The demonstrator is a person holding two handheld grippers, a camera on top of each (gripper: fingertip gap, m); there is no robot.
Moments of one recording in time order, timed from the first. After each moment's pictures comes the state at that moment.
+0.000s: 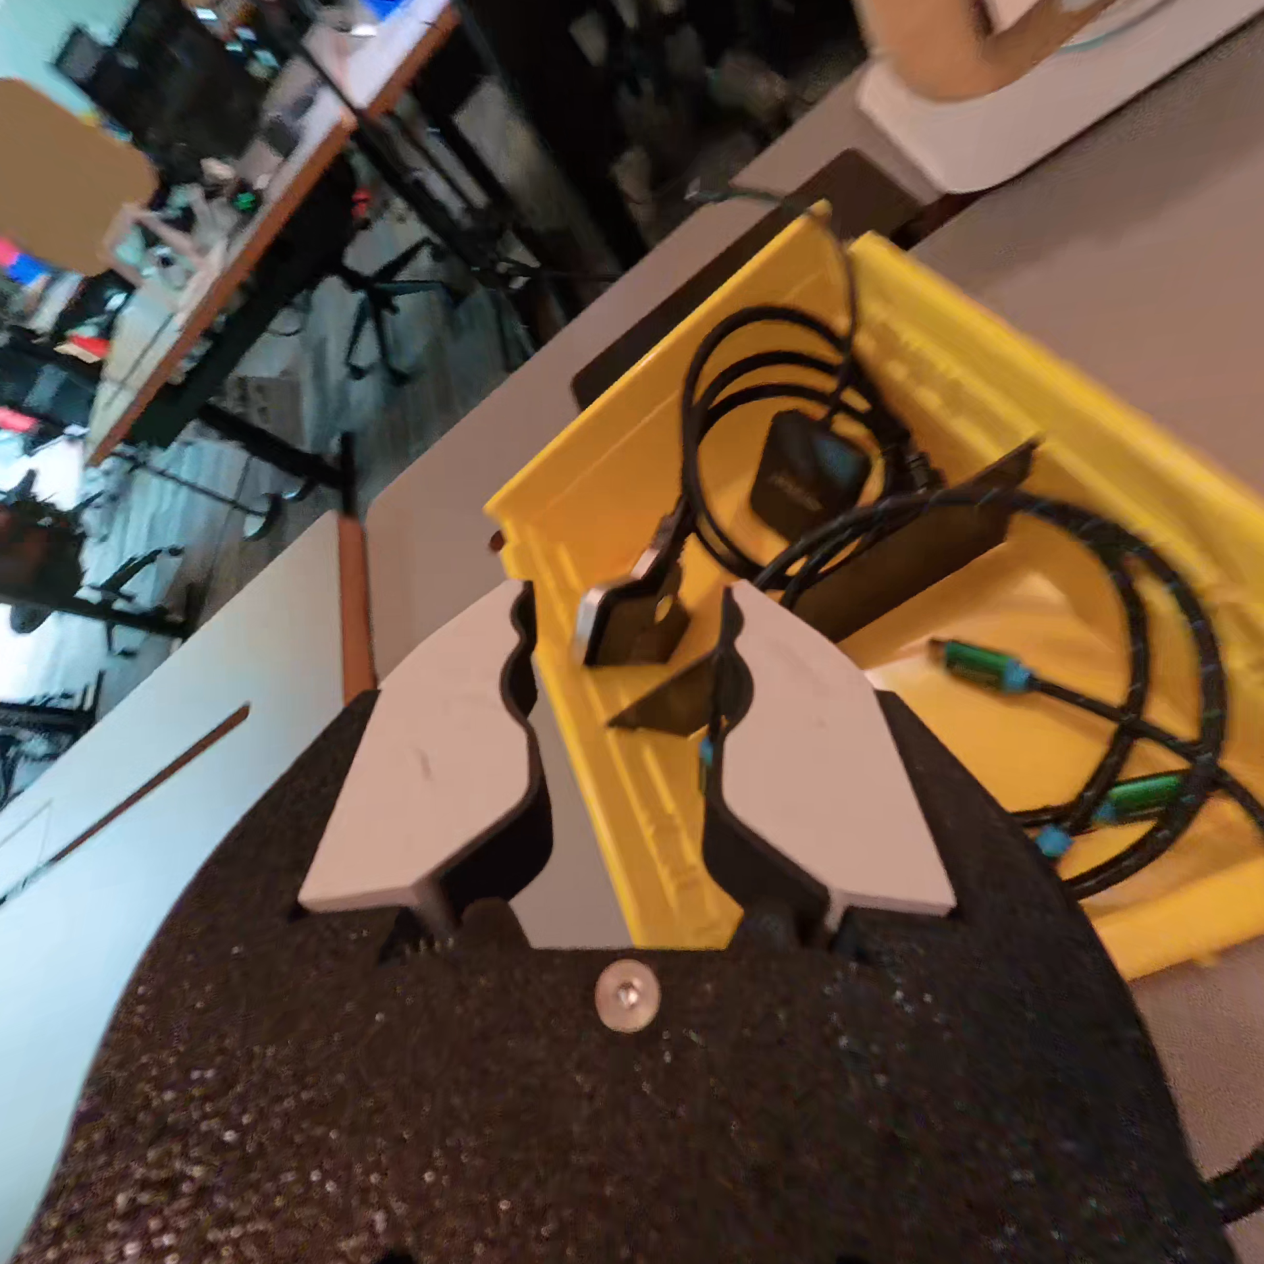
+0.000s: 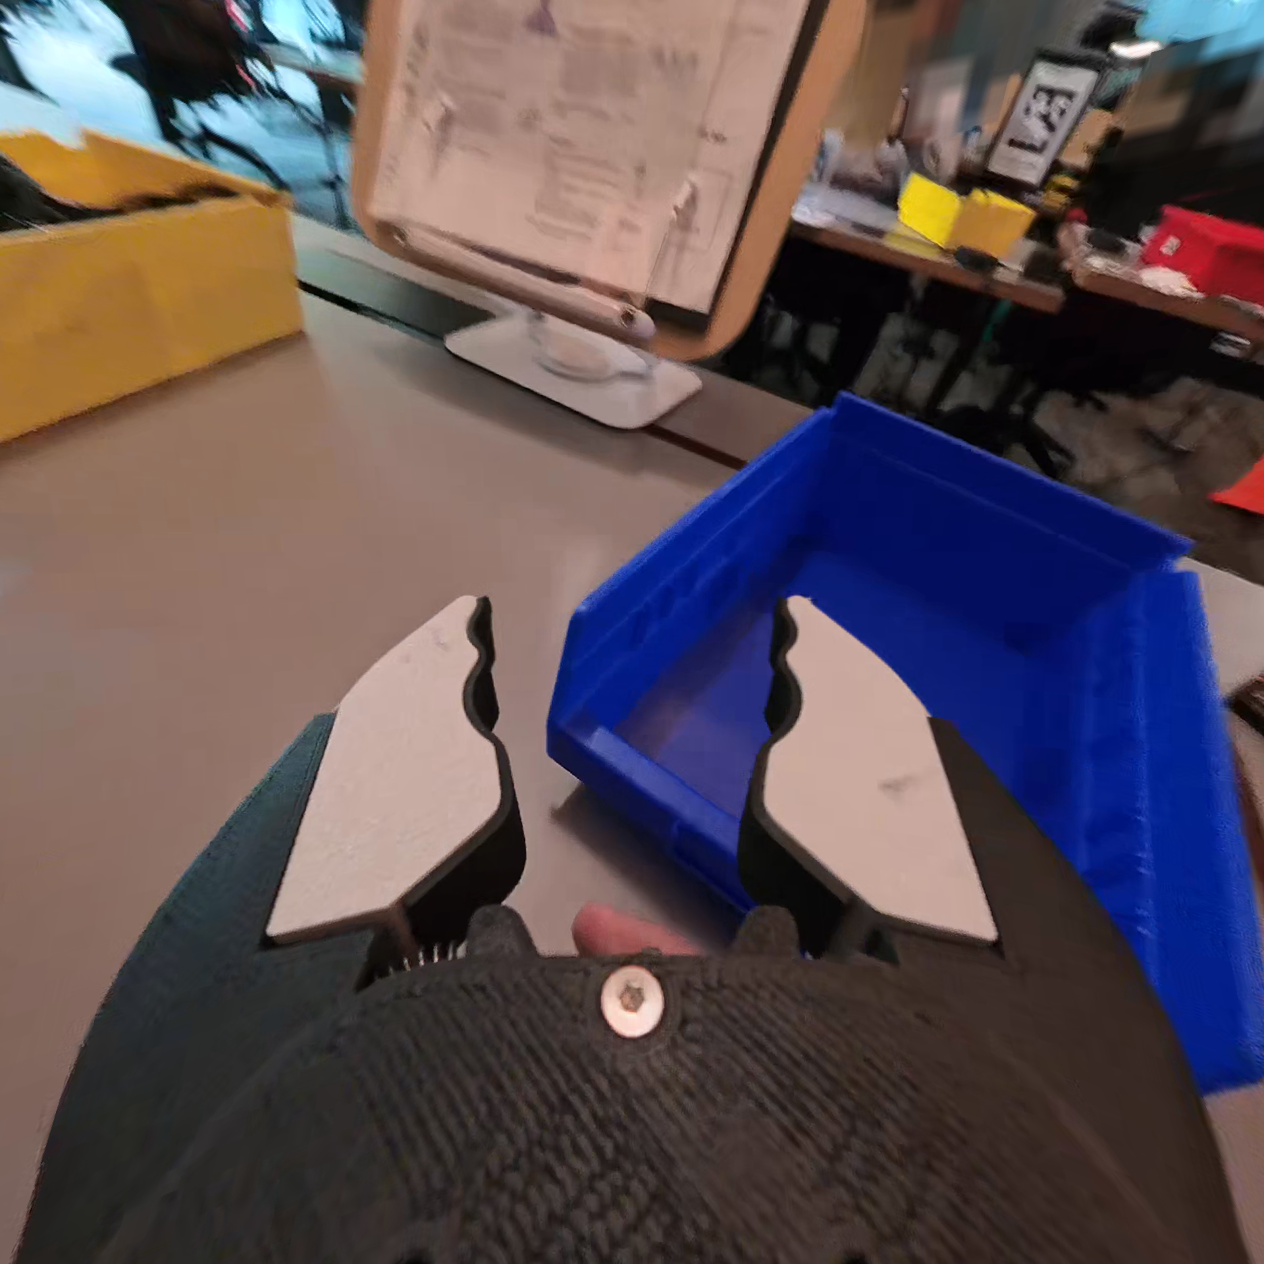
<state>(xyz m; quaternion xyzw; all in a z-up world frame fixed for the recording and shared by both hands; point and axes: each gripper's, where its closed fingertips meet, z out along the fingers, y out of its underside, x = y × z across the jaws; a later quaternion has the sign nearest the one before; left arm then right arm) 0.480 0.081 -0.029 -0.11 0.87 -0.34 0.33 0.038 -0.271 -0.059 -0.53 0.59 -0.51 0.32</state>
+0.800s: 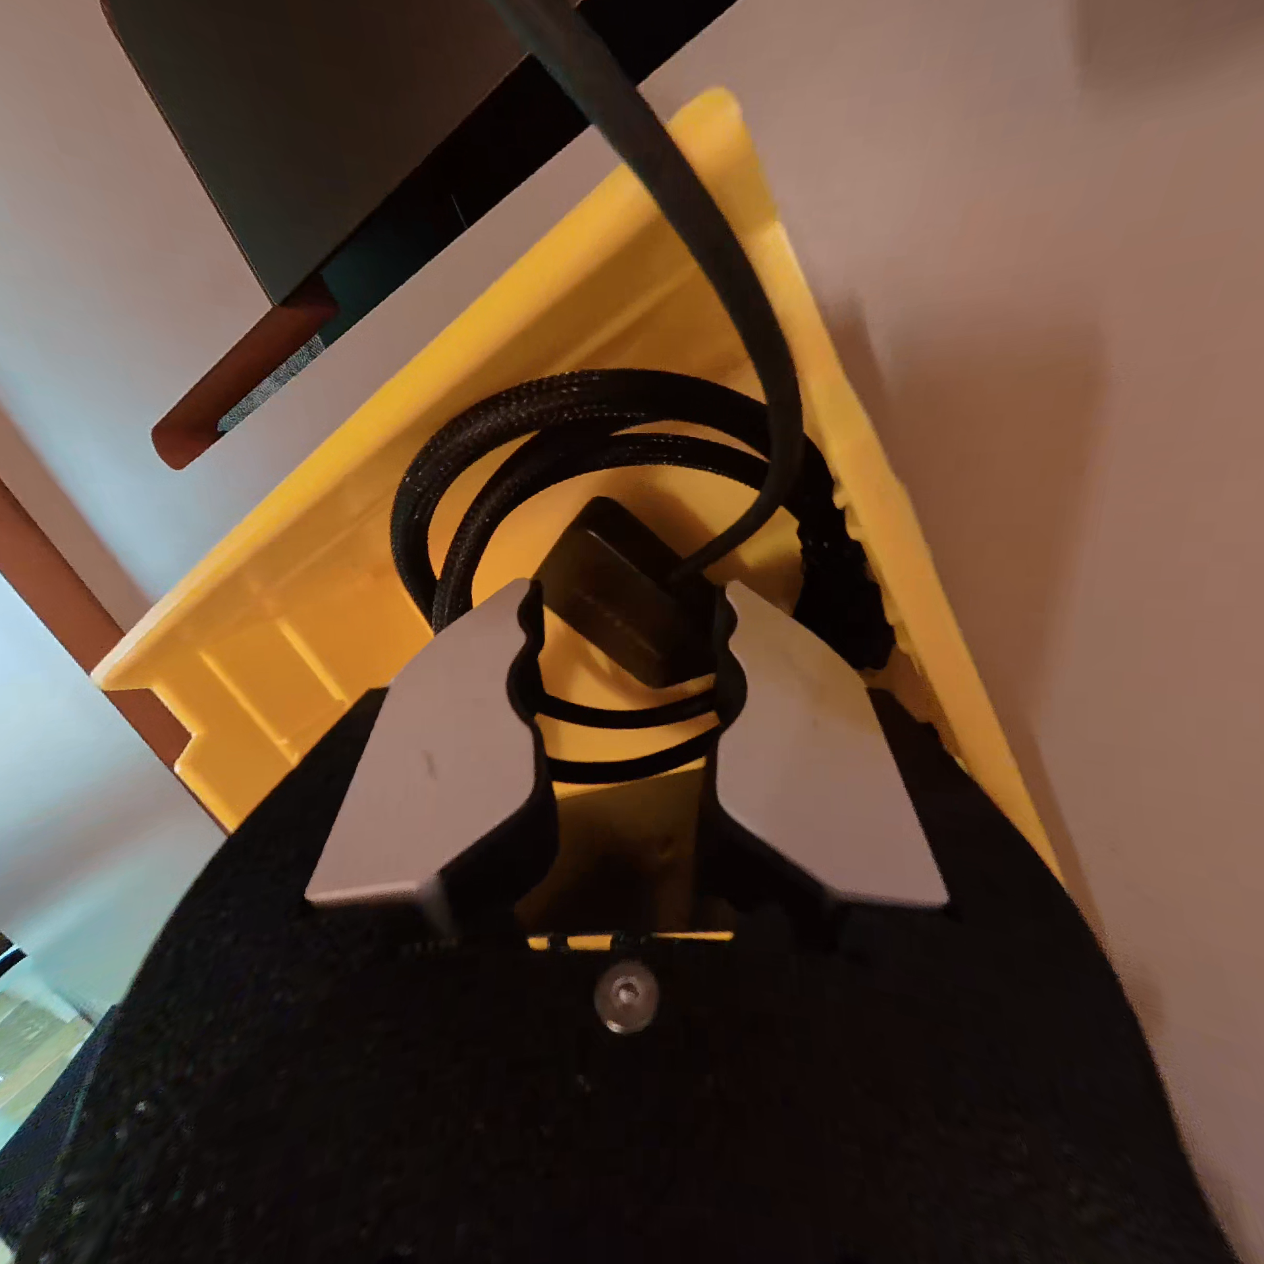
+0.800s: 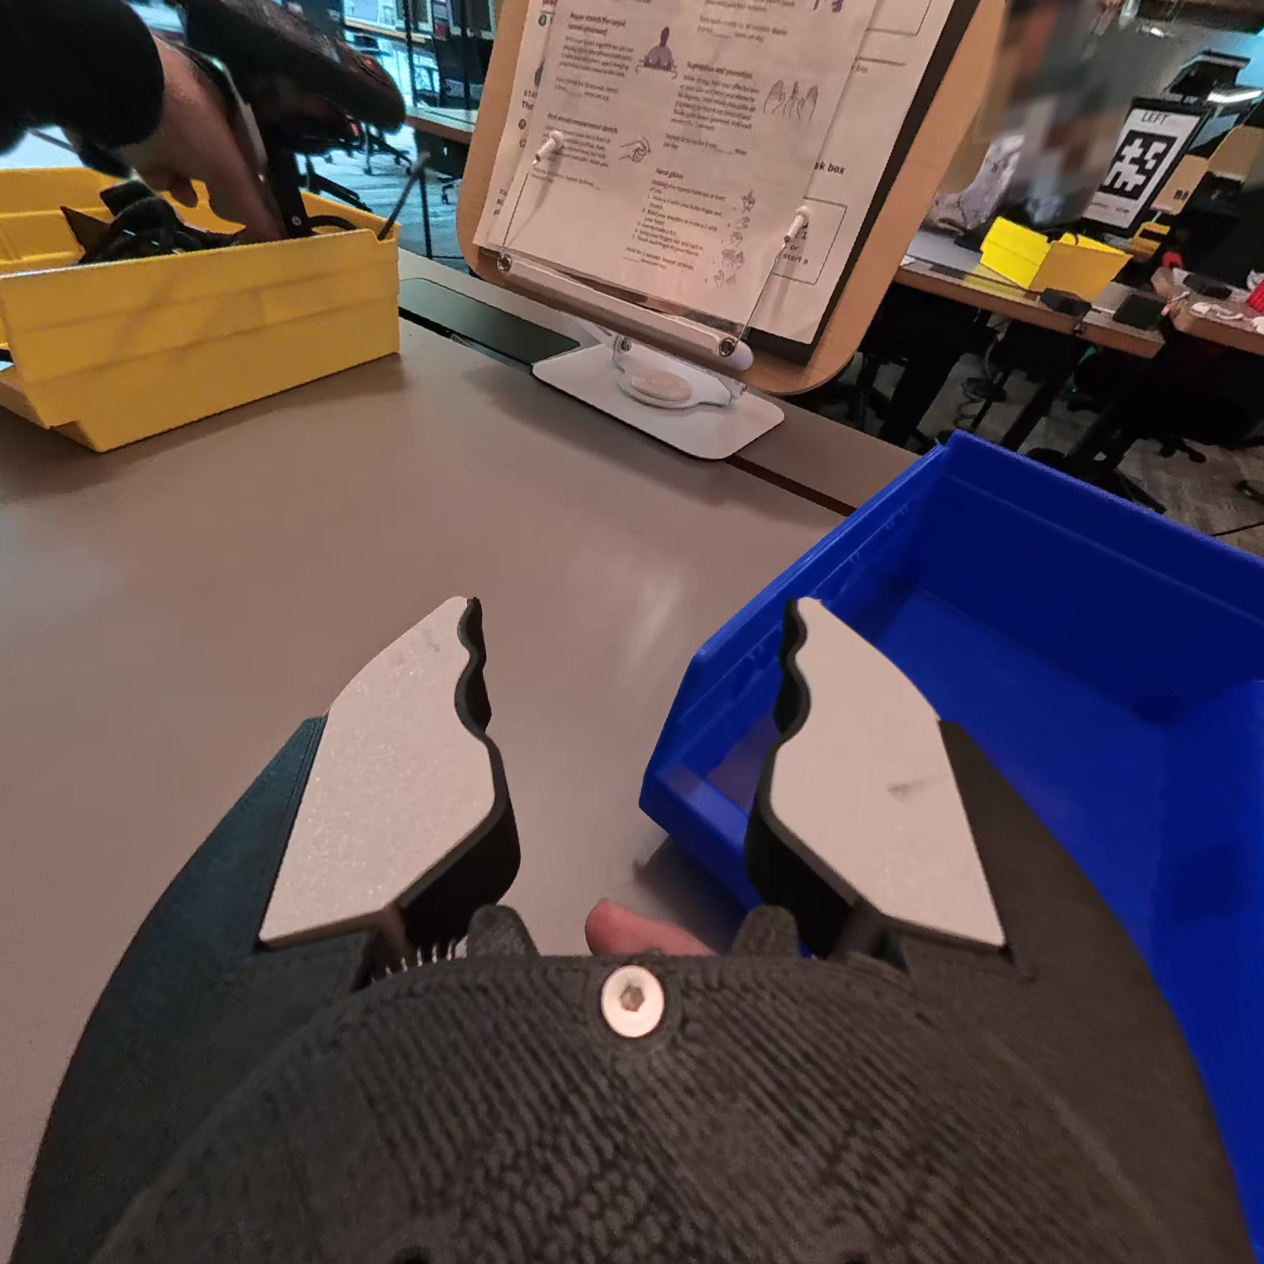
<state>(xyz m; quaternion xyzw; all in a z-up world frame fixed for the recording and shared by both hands) 0.526 -0.018 -0.154 -0.20 0.96 0.00 0.18 0.066 -0.238 -0.070 -0.55 0.56 -0.50 0.36</state>
